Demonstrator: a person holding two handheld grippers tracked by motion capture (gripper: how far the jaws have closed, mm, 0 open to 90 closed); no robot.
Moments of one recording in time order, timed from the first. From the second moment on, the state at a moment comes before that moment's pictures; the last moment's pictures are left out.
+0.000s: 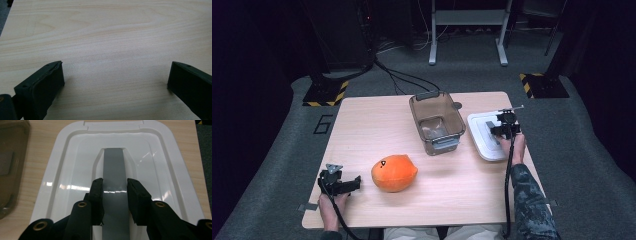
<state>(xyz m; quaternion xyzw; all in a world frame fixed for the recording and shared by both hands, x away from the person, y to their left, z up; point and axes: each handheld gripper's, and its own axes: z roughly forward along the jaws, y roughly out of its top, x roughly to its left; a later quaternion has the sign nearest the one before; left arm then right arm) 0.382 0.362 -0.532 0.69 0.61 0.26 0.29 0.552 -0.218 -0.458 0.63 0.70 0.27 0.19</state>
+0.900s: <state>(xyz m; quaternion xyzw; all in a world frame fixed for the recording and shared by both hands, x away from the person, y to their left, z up) 0.382 0.362 -0.532 0.69 0.61 0.26 0.29 0.555 -0.213 -0.489 0.63 0.71 0.26 0.18</state>
